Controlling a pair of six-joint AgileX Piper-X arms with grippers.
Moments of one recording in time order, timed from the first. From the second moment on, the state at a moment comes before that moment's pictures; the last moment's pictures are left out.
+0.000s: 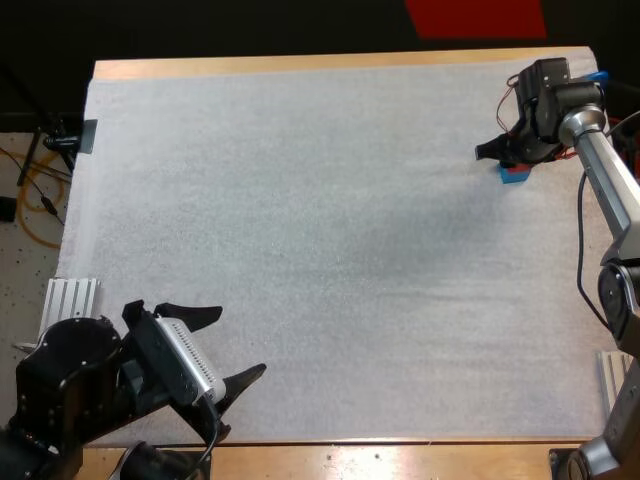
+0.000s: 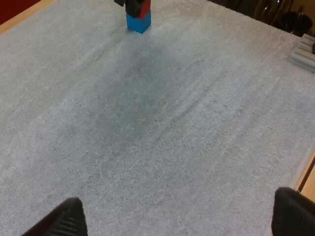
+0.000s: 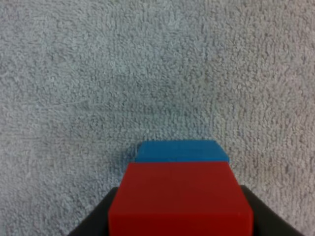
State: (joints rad) left arm -0.42 0.56 -1.07 1.27 0.41 -1.52; right arm 0.11 2.08 -1.70 0.98 0.07 -1.91
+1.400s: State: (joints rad) left arm -0.42 0.64 -1.07 0.93 0.30 -1.53; right arm 0.13 1.64 -1.70 0.92 0.05 -1.87
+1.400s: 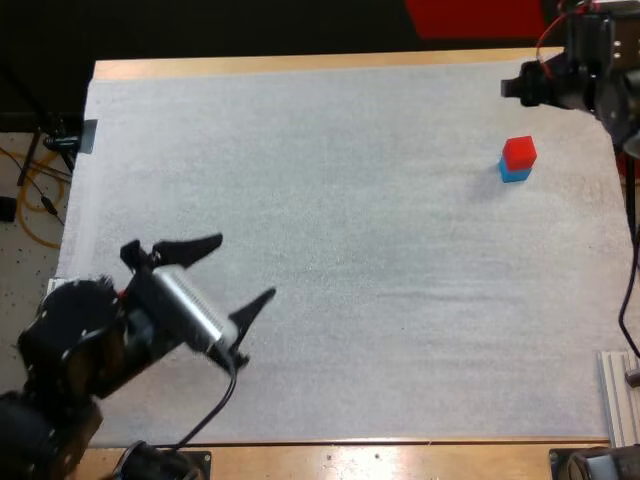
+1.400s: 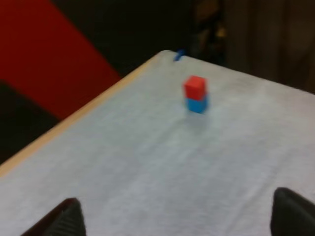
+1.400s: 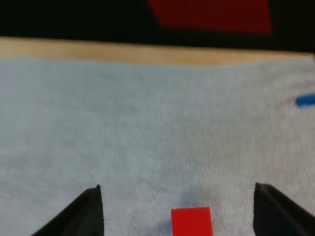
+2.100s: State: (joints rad) left arm 0.14 0.74 -1.07 0.76 0.39 -1.56; right arm 0.13 1.08 -1.21 0.83 0.08 -1.86
